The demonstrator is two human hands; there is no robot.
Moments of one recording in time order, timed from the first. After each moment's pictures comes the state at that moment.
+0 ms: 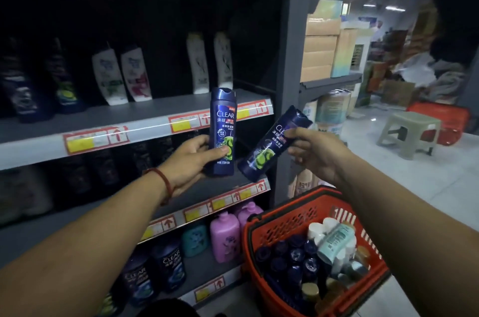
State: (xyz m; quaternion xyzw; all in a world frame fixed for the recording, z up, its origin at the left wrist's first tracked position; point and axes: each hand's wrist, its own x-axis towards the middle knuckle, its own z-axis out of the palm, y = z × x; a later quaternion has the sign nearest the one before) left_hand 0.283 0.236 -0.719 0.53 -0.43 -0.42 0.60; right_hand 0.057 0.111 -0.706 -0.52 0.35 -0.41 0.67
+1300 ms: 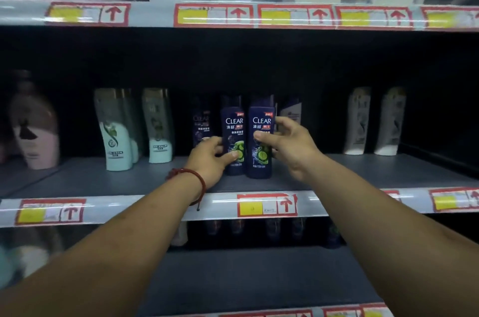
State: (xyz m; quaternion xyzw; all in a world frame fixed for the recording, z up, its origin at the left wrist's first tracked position) left_hand 0.558 0.318 -0.637 0.73 -0.39 -0.02 0.56; right_hand 0.442 0.184 -0.610 -0.67 0.12 -0.37 0.63
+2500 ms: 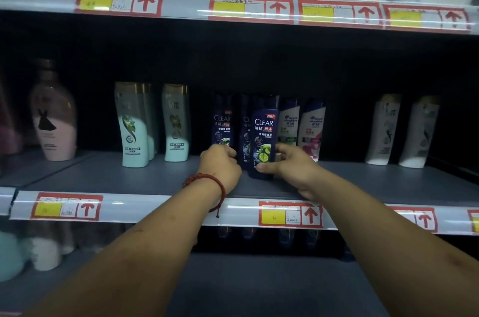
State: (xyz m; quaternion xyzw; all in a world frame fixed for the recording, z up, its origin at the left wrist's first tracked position) left_hand 0.579 0.322 -0.651 0.81 -0.28 0.05 0.52; right_hand 0.476 0.187 -0.637 -0.77 0.15 -0.23 0.57
